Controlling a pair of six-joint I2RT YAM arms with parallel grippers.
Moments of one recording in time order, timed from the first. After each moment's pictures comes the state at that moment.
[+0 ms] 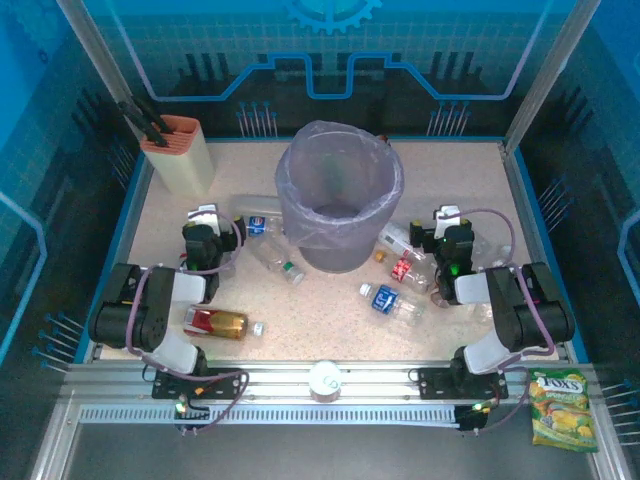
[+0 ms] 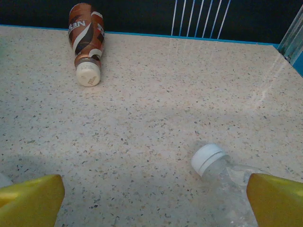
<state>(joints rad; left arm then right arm) -0.04 1.55 0.38 0.84 -0.18 -0.13 0.09 1.55 0.37 0.84 0.15 -0.04</state>
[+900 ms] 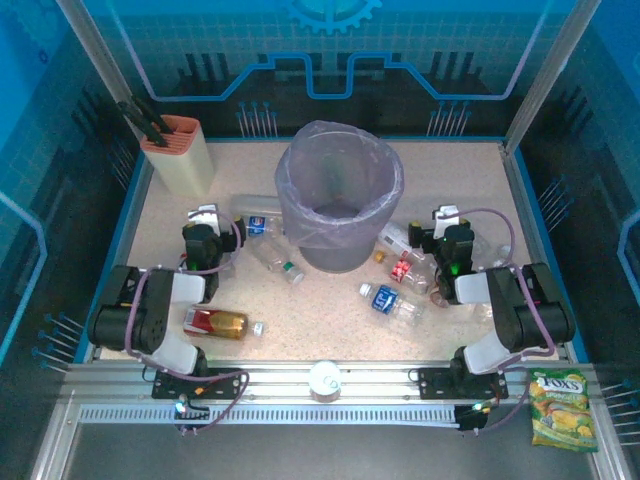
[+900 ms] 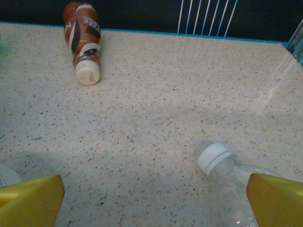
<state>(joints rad) -0.03 1.51 0.39 0.76 -0.18 -0.13 0.09 1.53 0.38 0.79 0.12 -0.04</state>
